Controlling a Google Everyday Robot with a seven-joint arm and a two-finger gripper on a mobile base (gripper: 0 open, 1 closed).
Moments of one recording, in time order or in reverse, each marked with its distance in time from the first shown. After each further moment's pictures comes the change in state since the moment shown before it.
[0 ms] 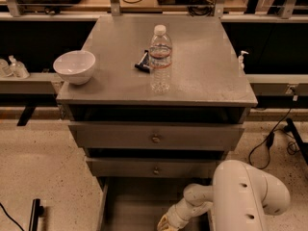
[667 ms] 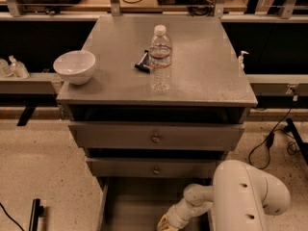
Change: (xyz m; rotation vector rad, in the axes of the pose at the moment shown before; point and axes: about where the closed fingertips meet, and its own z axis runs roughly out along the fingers) arm 0.000 0.001 0.000 0.000 0.000 0.000
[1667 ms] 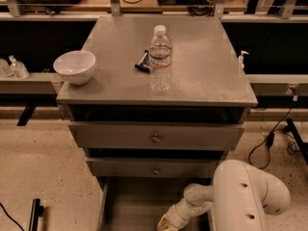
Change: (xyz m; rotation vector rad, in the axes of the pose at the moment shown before) arm 0.000 0.001 0.000 0.000 0.000 0.000
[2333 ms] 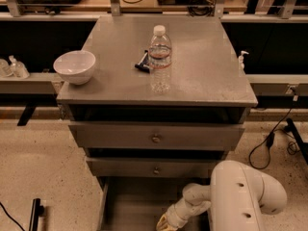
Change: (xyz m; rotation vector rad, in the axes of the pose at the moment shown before) arm 0.004 -0.003 0.005 -0.009 -0.001 0.010
